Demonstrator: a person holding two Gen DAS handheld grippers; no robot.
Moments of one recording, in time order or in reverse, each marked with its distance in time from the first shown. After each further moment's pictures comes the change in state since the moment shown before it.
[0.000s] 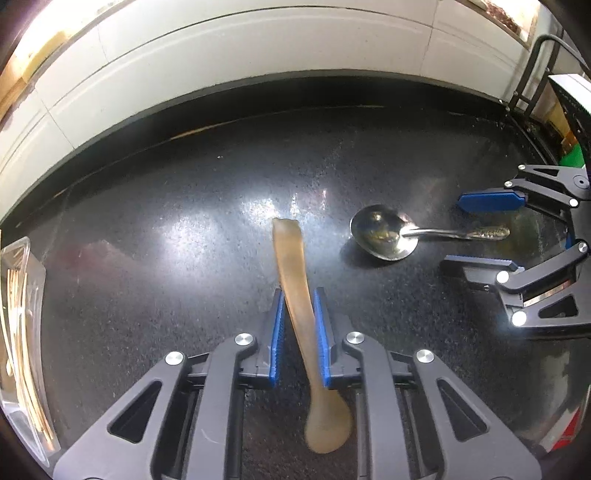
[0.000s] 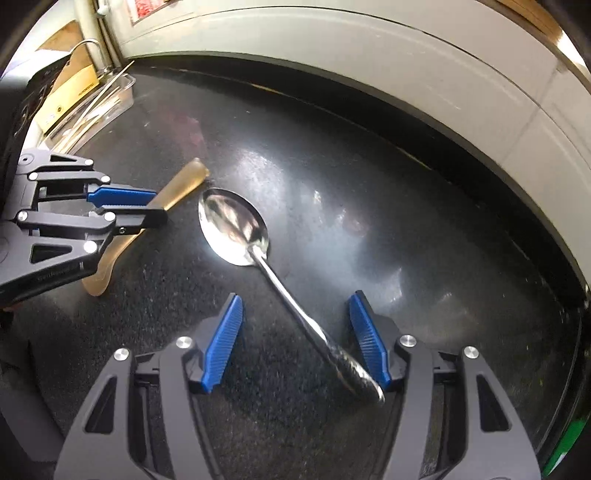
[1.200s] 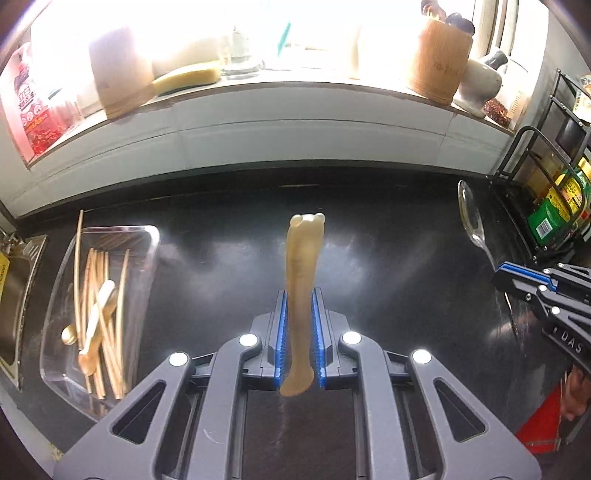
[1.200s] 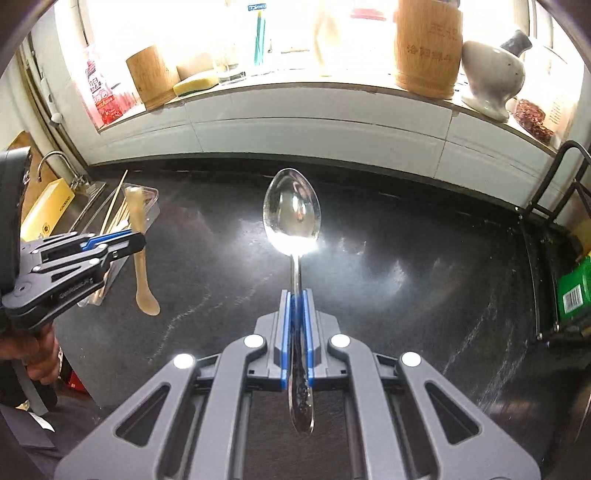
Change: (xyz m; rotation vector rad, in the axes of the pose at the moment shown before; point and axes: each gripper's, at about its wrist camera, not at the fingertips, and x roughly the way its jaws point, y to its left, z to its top) left arm -0.159 0.097 -0.035 -0.111 -0.170 0.011; right arm -0.143 0.108 0.012 0.415 -0.192 -0.117
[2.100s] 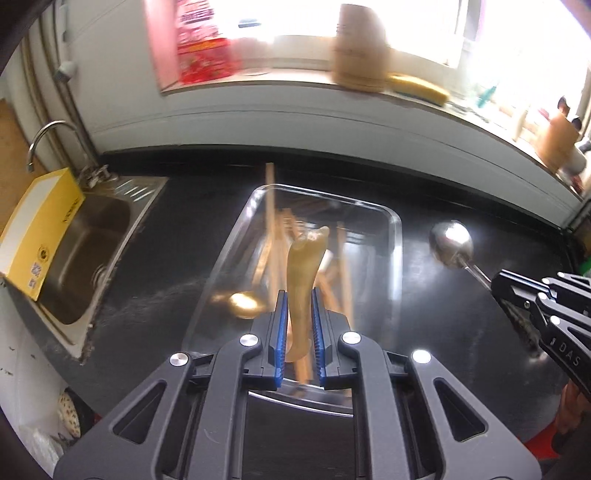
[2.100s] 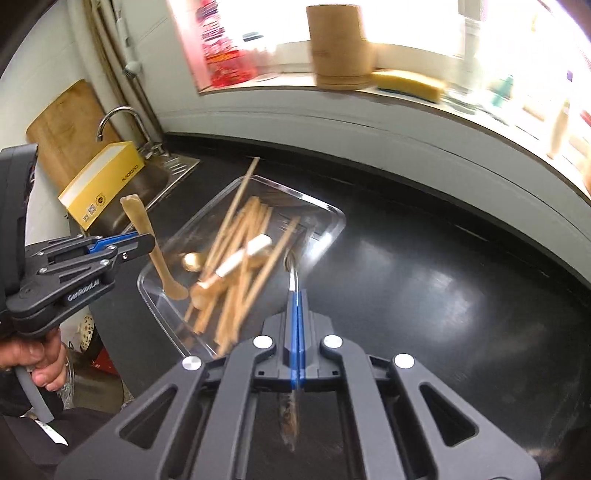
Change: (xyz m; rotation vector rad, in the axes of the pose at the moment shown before) left arm -0.056 0.266 -0.047 -0.224 0.005 0.178; right arm 0.075 0.282 0.058 -0.215 0.026 0.181
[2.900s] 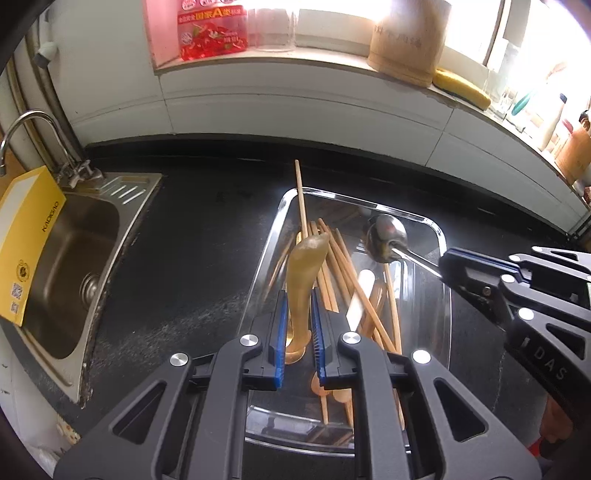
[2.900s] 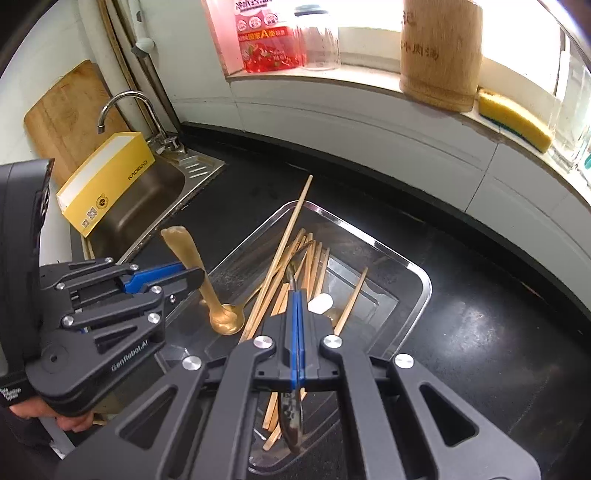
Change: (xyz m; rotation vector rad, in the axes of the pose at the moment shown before) left arm 0.064 0.045 0.038 0.007 0.061 -0.069; right arm 0.082 0.060 0.071 -0.046 0.042 0.039
